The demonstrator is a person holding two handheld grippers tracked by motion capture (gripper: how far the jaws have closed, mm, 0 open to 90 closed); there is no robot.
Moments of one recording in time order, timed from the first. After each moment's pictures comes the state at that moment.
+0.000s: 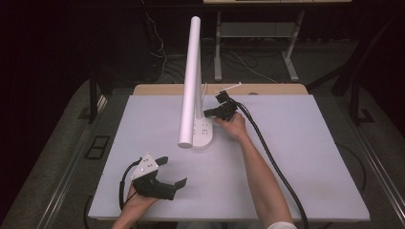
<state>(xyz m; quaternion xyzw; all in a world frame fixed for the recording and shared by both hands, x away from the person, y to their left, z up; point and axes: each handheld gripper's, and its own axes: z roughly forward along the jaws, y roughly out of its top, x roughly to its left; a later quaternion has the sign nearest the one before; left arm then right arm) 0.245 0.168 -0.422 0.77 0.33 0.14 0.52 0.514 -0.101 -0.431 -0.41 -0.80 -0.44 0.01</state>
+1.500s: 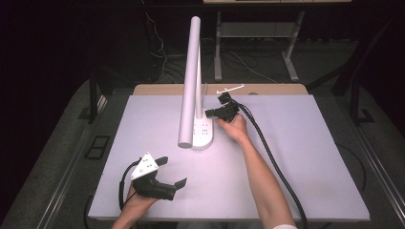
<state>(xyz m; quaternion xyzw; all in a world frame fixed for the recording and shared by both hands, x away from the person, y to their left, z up) 0.245 0.168 -0.421 0.77 0.33 0.14 0.53 0.508 -0.108 -0.431 -0.41 -0.79 -0.45 0.01</state>
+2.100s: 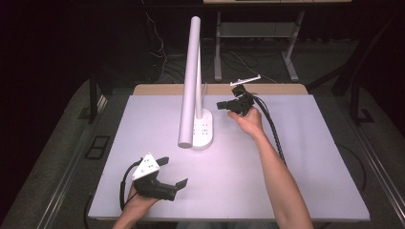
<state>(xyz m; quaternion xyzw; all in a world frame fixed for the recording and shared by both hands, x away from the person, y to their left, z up) 0.244 0.166 -0.422 0.77 0.32 0.14 0.53 0.493 -0.150 -0.384 -0.41 -0.79 -0.46 -0.03</state>
